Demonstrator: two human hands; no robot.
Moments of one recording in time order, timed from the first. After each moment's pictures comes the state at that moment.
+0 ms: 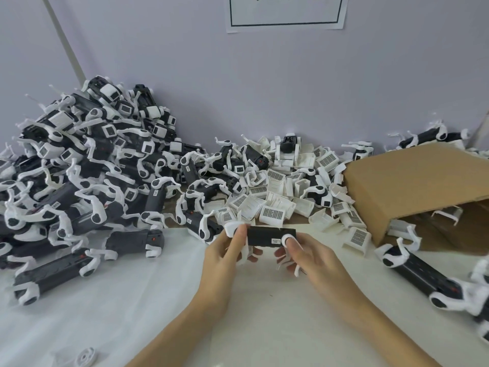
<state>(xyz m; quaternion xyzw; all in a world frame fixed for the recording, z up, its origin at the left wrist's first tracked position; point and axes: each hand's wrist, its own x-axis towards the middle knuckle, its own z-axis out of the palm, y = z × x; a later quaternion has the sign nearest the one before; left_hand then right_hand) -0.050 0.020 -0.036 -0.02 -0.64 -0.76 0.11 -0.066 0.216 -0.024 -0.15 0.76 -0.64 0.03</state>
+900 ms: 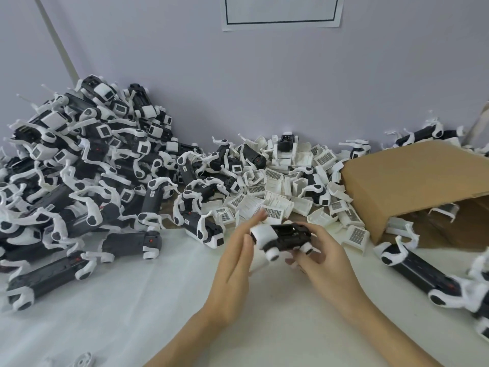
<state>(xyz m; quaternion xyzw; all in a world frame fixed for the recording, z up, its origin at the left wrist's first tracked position) -0.037 0.029 -0.035 -0.16 -0.75 -0.63 0.14 -0.082 0.223 -0.050 -0.12 0.72 -0.68 -0.06</state>
